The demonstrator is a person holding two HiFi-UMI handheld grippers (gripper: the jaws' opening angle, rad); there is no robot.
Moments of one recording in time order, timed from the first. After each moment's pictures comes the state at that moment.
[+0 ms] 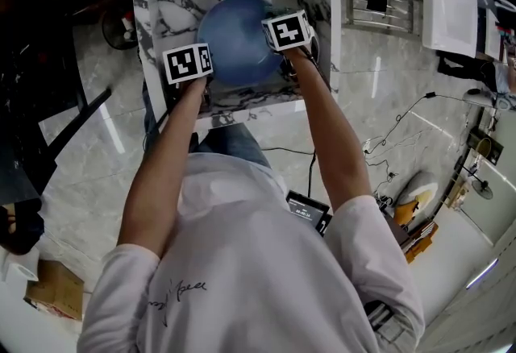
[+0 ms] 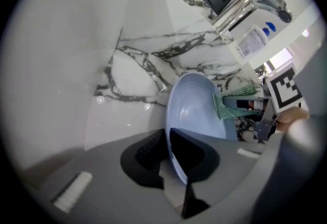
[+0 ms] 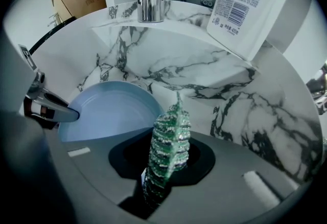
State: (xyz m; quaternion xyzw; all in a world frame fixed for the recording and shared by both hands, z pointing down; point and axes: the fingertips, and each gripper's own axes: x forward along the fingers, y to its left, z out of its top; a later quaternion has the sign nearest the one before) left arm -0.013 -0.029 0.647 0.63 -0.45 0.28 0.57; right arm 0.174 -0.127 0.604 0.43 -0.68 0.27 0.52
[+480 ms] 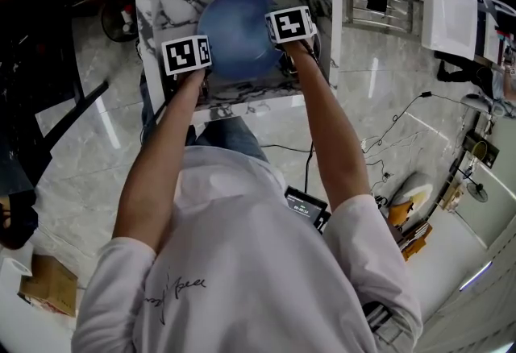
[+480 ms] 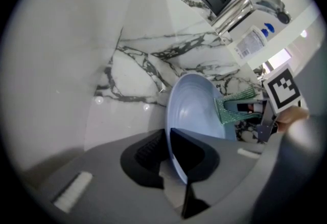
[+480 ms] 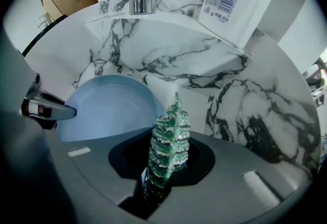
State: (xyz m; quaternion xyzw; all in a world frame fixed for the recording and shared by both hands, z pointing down) left arm -0.014 -0.030 0.648 0.64 -0.45 0.28 0.56; right arm 0.188 -0.117 0.606 0.45 -0.65 0.29 0.54
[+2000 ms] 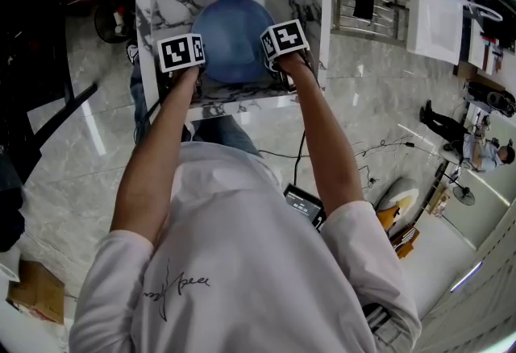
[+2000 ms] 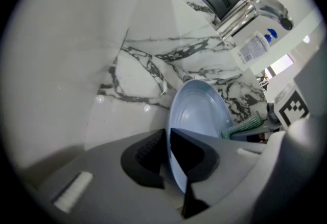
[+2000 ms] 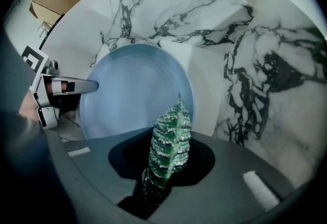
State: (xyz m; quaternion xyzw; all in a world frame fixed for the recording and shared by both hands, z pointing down) left arm -0.014 -0.034 0.646 0.63 -0.46 0.25 0.57; right arm 0.191 -0.034 0.616 0.36 -0.60 0.42 0.58
